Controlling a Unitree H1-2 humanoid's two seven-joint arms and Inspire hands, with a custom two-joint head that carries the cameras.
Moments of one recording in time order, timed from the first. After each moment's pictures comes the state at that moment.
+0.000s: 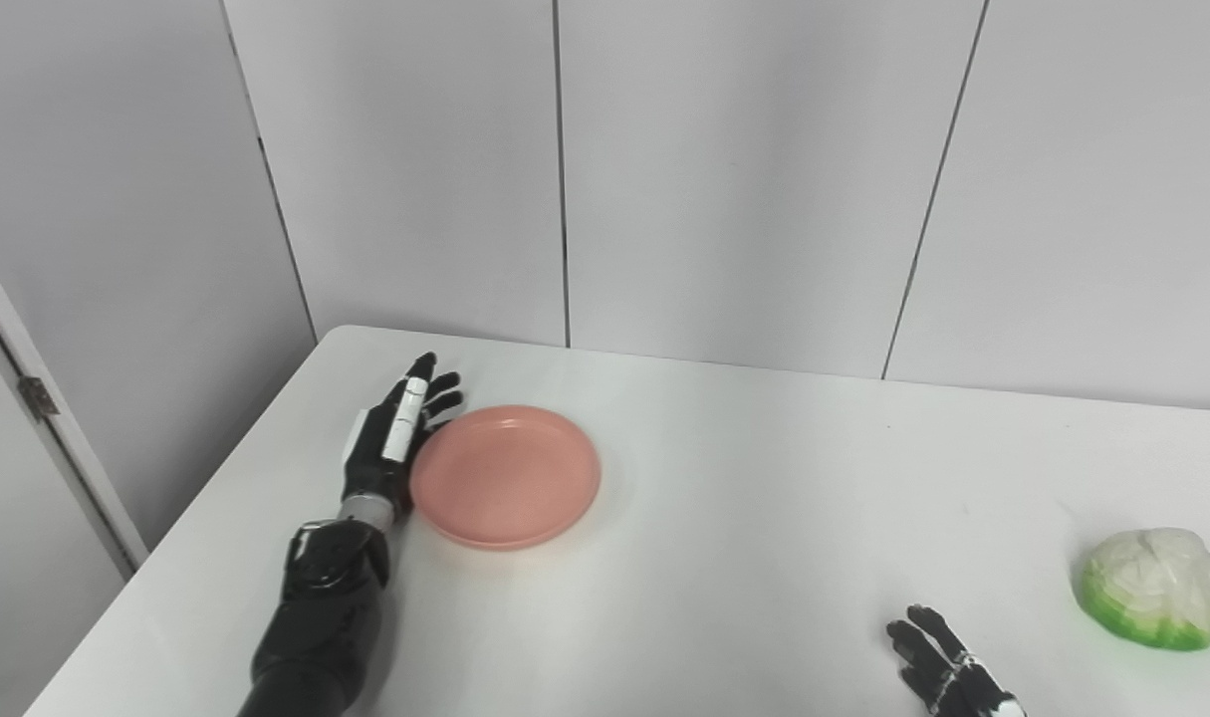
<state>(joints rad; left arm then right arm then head) -0.66 0.19 0.20 0.90 -0.25 -0.24 -0.12 0.23 -0.08 0.07 -0.31 0.19 0.03 0.15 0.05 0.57</state>
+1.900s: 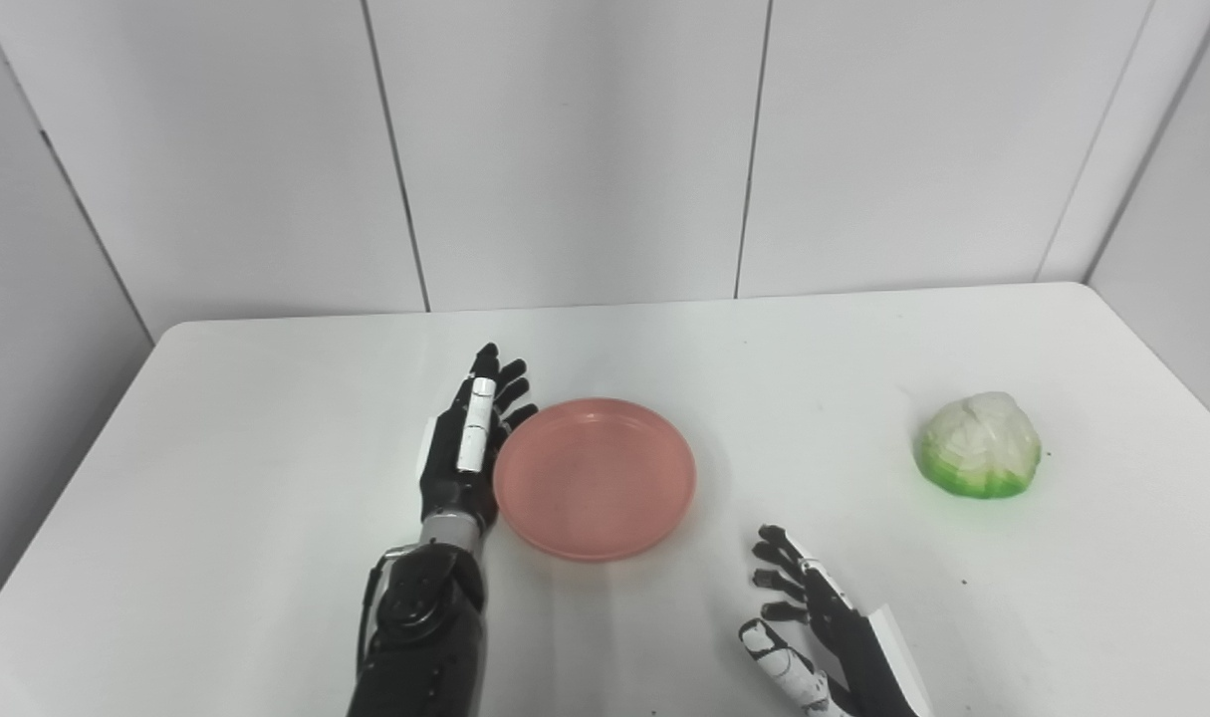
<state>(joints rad) -0.51 -0.08 0.10 0.57 -0.17 -0.07 -0.01 0.21 -0.07 0.26 -0.33 -0.35 0.05 -0.13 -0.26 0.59</state>
